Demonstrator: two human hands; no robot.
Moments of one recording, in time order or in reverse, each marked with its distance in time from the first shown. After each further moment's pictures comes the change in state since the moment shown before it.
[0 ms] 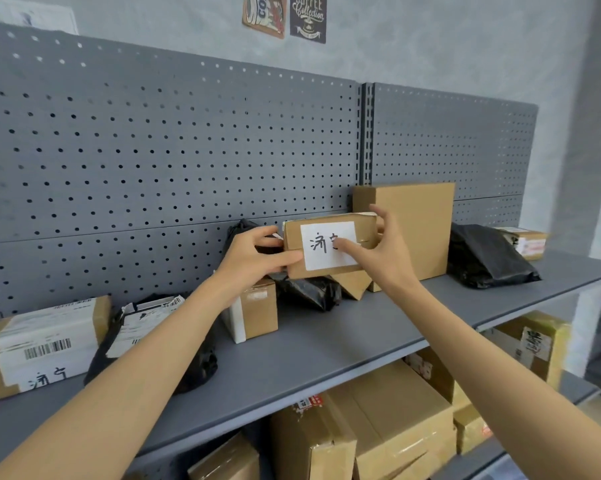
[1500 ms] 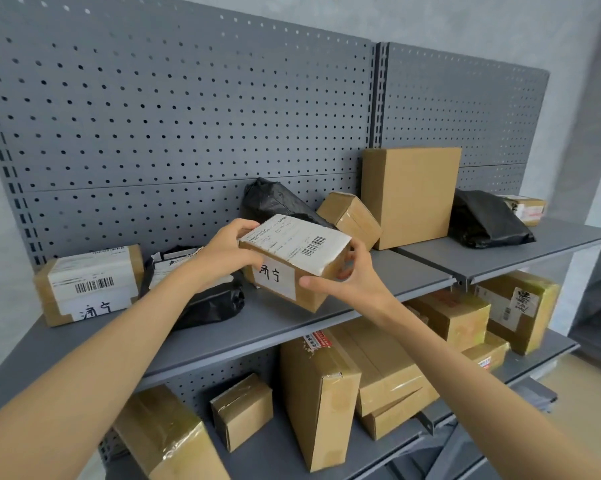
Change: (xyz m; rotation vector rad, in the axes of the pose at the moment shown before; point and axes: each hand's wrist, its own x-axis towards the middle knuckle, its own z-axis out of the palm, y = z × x) left_hand -0.057 -0.038 -0.053 0.260 -0.089 -0.135; right_hand -0.114 0.007 0.034 0.157 -0.389 0.134
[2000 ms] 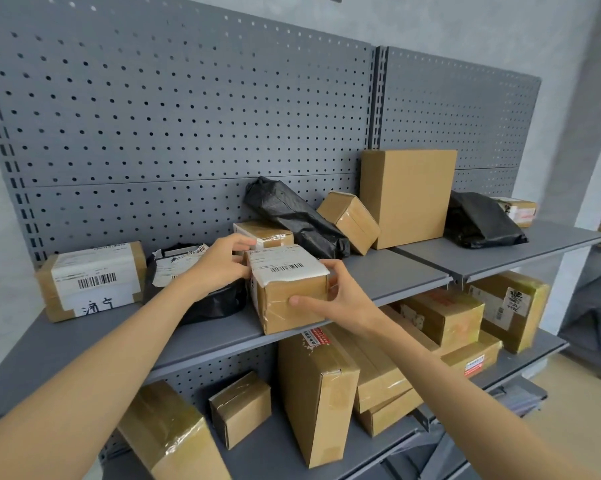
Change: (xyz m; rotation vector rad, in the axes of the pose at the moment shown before) left_hand -0.010 -0.022 0.000 0.045 0.008 -0.032; right_hand -0.014 0.009 0.022 -0.047 -0.140 0.060
